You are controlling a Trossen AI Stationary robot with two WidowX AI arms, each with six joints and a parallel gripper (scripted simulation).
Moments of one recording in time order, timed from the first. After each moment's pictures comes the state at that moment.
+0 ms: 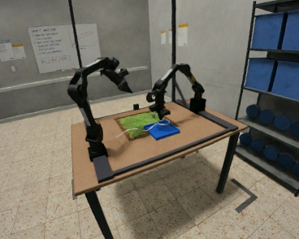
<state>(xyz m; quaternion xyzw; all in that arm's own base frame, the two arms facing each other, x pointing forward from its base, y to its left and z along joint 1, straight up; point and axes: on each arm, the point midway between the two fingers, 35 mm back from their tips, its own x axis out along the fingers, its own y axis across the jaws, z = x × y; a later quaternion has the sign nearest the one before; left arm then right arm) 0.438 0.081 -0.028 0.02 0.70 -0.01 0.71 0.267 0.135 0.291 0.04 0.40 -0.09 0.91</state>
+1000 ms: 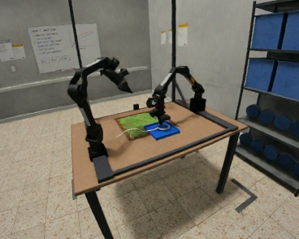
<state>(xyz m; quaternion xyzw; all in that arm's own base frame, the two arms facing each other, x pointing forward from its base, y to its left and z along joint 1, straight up) 0.438 0.080 -0.065 0.02 0.70 -0.01 0.71 0.267 0.135 0.291 0.04 0.40 -0.09 0.91</state>
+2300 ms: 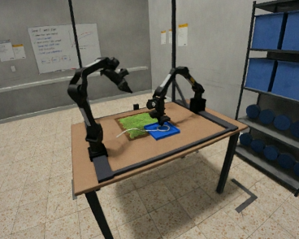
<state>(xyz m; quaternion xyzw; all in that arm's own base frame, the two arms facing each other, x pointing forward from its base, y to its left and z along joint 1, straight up) 0.438 0.081 -0.076 0.02 0.70 -0.01 0.71 0.267 0.135 0.291 0.04 0.40 -0.09 0.91</state>
